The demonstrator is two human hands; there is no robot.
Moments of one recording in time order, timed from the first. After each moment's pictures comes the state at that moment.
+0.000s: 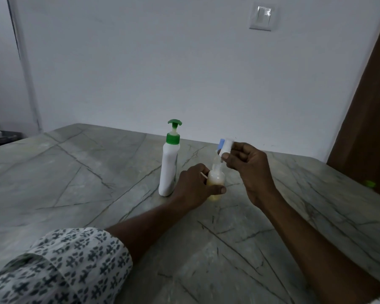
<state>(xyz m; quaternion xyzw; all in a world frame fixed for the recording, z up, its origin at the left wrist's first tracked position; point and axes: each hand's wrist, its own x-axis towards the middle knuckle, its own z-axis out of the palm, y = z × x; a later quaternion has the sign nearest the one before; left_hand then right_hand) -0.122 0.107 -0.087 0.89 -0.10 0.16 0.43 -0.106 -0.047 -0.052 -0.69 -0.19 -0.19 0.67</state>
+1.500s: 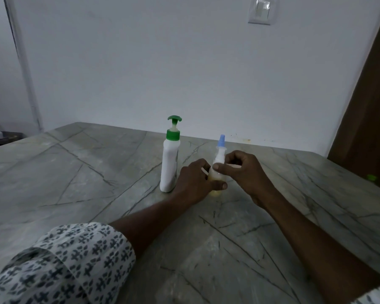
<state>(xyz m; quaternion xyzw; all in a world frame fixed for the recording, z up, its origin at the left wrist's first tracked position) -0.125 0.105 -0.083 0.89 -0.09 0.15 0.41 -0.099 -0.051 -0.070 -0.81 -0.17 -0.18 0.52</state>
